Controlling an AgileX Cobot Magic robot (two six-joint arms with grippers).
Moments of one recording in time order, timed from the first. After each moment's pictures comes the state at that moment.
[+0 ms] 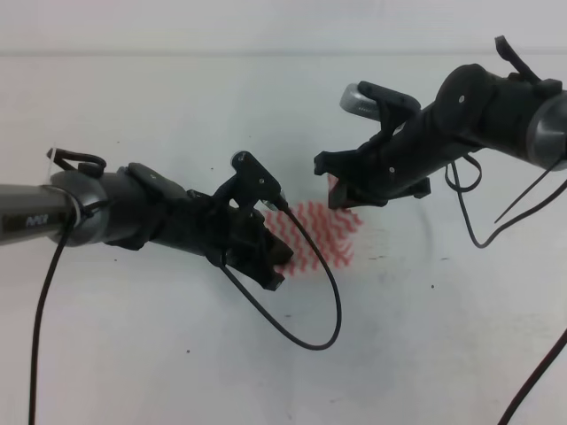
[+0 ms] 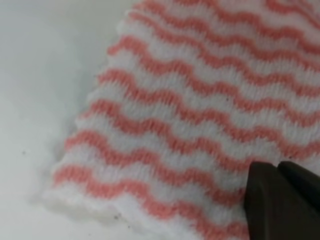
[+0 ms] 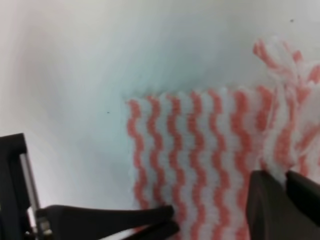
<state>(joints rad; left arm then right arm) -0.41 2.02 -1.20 -1.15 0.53 1.63 0.41 2.03 -1.59 0.55 0.73 0.00</state>
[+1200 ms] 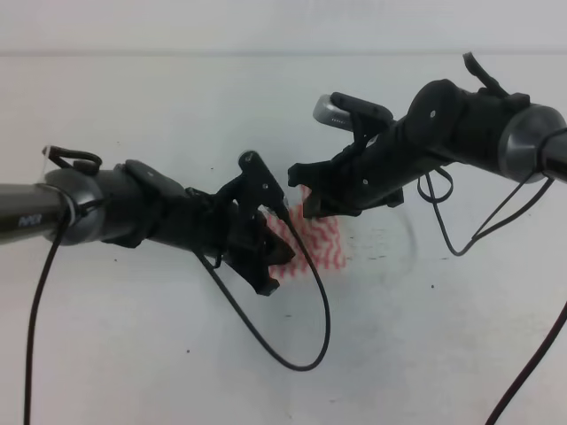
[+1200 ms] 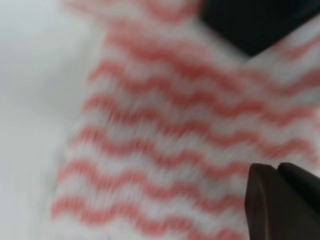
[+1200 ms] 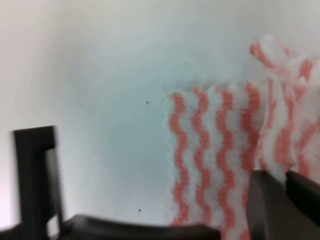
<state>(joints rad) -0.41 1.99 -1.20 -1.16 0.57 1.75 0.46 2.06 -1.59 0.60 0.69 -0.03</state>
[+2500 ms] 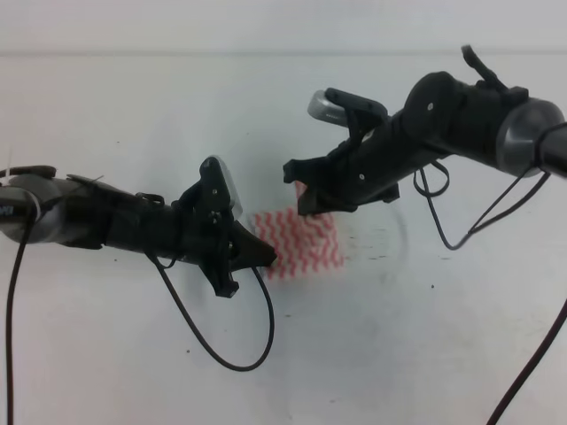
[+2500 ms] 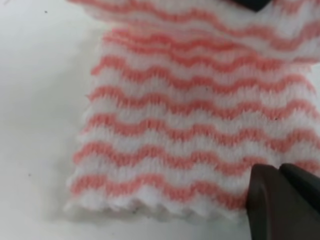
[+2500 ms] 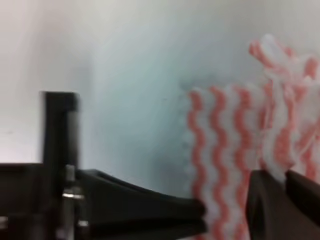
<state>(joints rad) -0.23 2.11 -1.20 -1.38 0.87 2.17 0.47 2.06 -1.62 0.59 0.72 -0.03</state>
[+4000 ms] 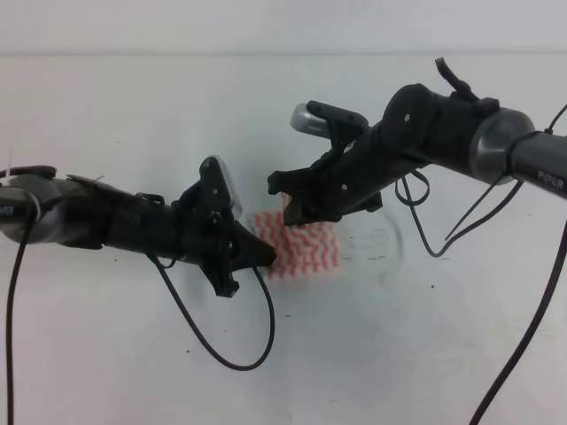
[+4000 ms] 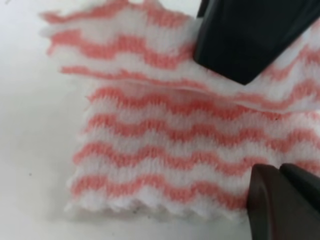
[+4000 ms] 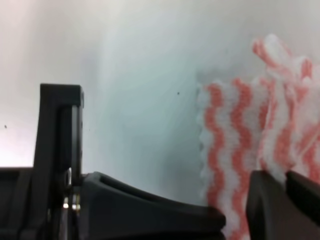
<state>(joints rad) -0.23 2.11 -1.20 -1.39 0.87 2.17 0.50 2.12 -1.67 0.61 0.73 -0.03</state>
